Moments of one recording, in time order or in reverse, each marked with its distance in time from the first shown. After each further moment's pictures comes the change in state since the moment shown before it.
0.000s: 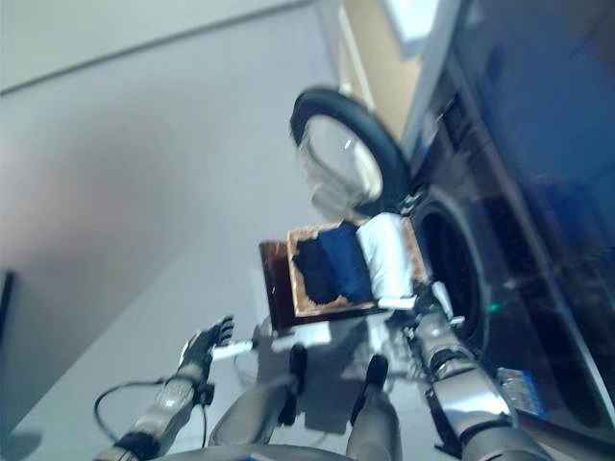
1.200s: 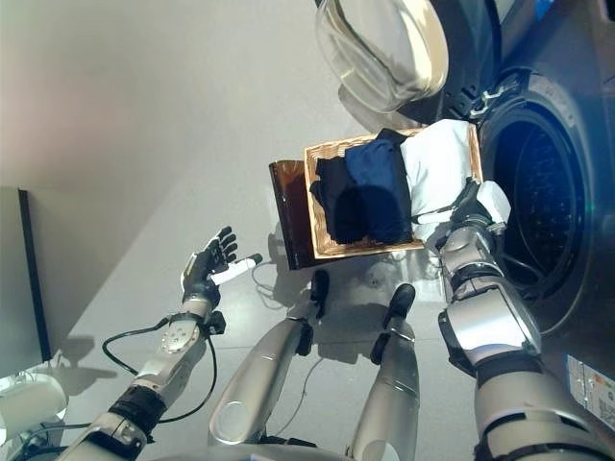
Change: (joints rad) left arm -0.105 0.039 -0.017 -0.325 -0.151 -0.043 0.141; right arm -0.368 -0.124 0.118 0.146 -0.199 0.043 -0.172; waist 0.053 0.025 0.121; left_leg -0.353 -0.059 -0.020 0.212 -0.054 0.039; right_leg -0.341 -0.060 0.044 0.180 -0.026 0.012
